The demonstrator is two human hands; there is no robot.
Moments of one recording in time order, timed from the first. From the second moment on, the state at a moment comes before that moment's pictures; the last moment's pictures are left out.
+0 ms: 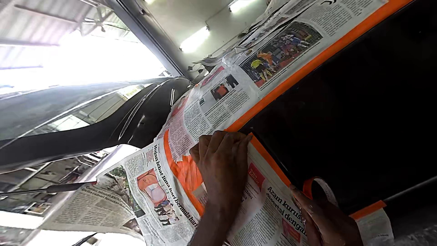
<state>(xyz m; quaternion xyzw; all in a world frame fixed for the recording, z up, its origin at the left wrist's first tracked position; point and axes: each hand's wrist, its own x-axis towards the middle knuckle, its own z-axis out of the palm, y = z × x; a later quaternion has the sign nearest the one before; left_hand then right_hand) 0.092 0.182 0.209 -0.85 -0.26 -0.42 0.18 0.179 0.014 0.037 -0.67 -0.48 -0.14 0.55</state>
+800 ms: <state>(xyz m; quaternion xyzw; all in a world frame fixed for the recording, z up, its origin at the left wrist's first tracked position) 0.103 0.188 0.206 -0.83 -0.25 -0.45 0.20 0.186 0.037 0.028 -0.68 -0.49 -0.16 0.52</state>
